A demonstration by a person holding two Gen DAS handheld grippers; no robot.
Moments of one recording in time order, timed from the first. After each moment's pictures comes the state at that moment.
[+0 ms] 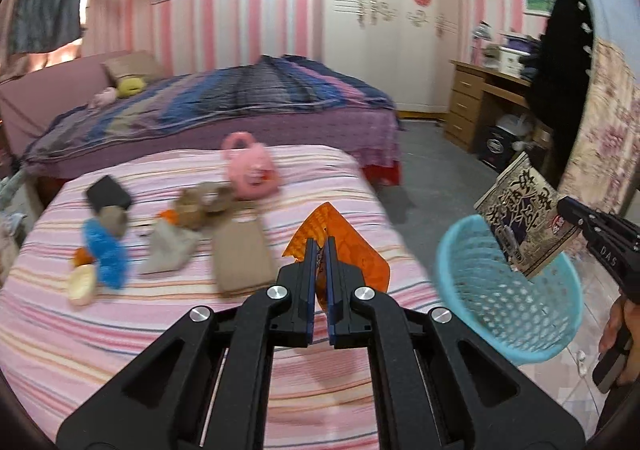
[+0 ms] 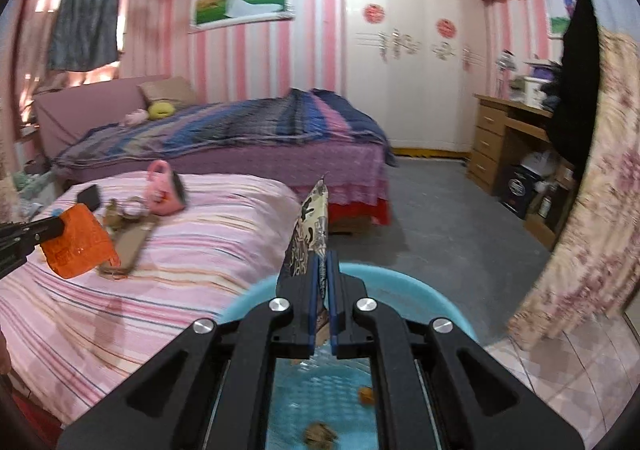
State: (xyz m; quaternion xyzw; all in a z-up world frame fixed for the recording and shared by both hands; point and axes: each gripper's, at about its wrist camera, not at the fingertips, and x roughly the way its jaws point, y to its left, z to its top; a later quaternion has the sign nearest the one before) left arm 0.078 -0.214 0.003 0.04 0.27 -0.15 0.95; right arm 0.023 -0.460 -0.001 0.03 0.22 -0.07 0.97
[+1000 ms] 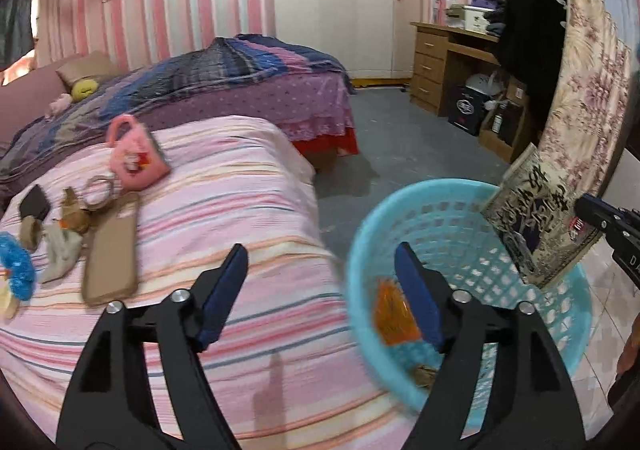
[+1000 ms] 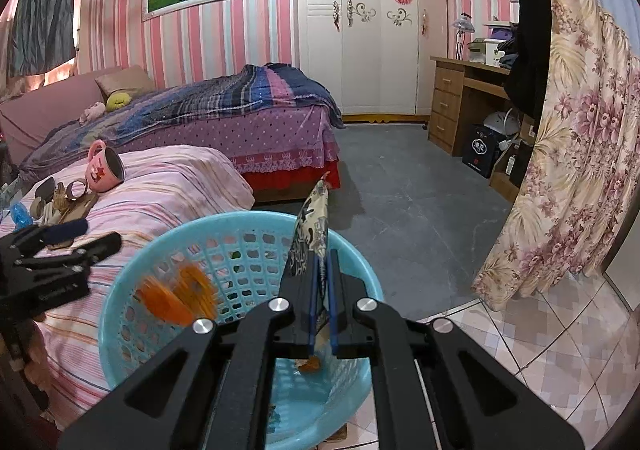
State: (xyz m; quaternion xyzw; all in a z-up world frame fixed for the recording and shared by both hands) left arm 0.111 -0.316 -0.052 0.08 0.30 -0.19 0.93; right arm 0.011 -0.537 -0.040 0.06 0.27 -0.12 0.95
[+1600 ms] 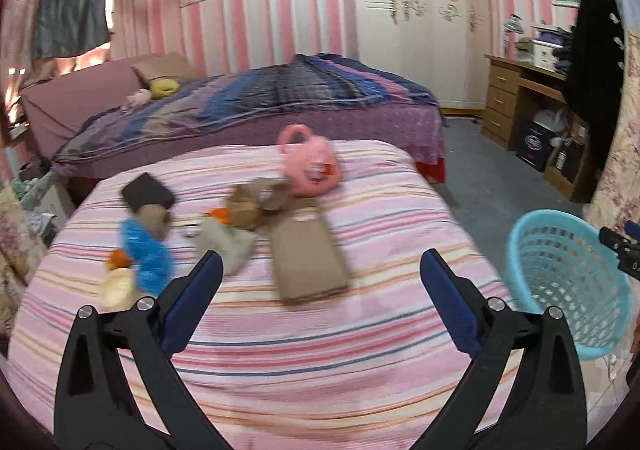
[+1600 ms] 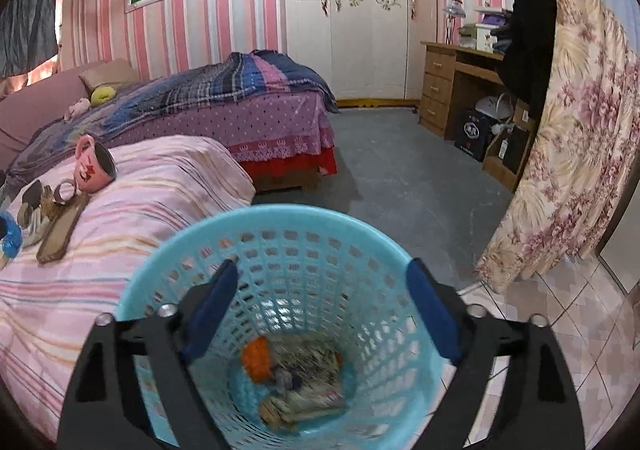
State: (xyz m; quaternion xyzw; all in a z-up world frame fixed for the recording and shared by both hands) left arm 0.105 -0.154 -0.008 0.06 0.27 -0.07 0.96; right arm 0.044 -0.487 -0.041 0.06 0.28 -0.15 0.94
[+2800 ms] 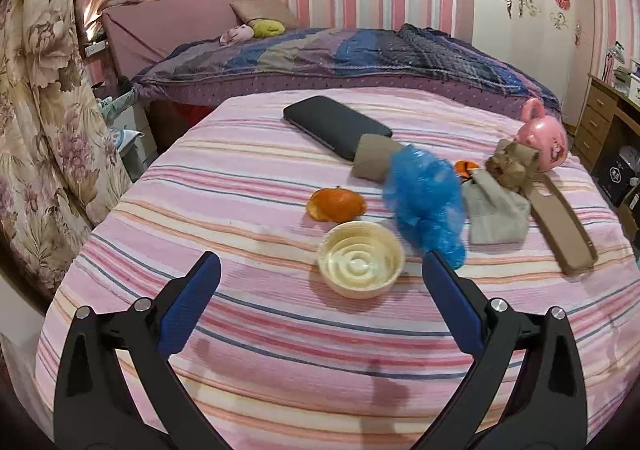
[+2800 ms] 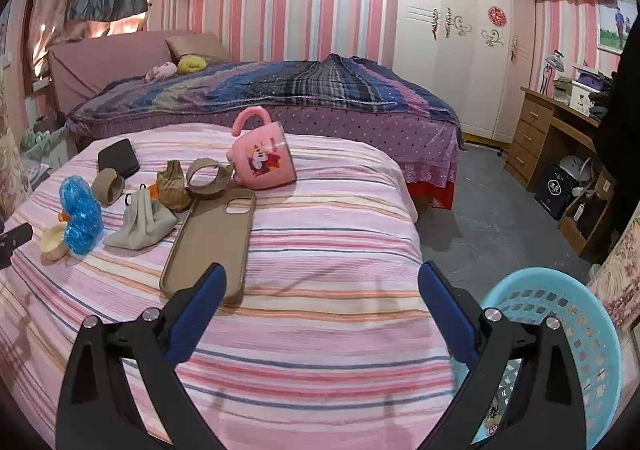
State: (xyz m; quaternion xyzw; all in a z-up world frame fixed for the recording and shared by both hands) left arm 0.157 0.076 -0.058 0.00 0.33 0.08 0.94; right arm 0.138 -0.255 -0.043 -0.02 0.29 -0.02 0.96
